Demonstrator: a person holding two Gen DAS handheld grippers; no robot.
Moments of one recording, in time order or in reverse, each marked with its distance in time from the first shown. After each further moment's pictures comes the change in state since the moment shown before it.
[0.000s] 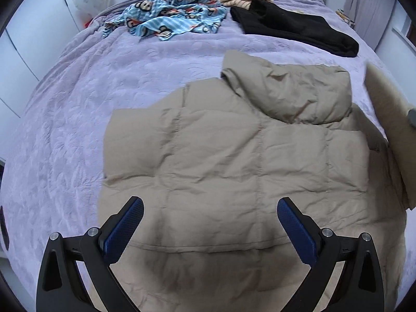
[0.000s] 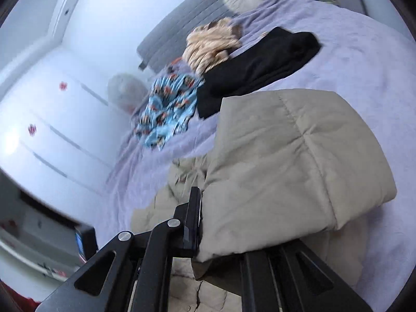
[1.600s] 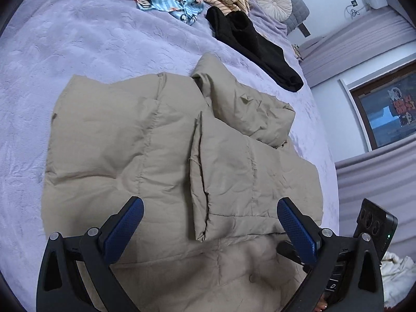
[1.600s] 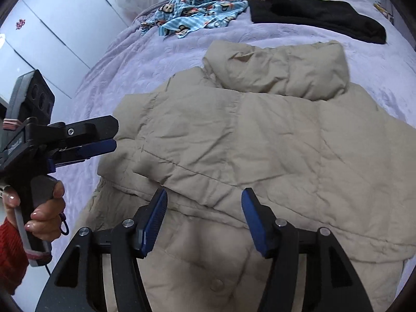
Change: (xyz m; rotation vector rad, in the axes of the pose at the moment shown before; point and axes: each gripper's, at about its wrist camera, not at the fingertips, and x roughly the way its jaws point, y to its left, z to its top) left arm 0.029 0.070 0.018 -0.191 0.079 -0.658; right arm 0.107 0.096 -0.122 -0.264 0.332 -0.190
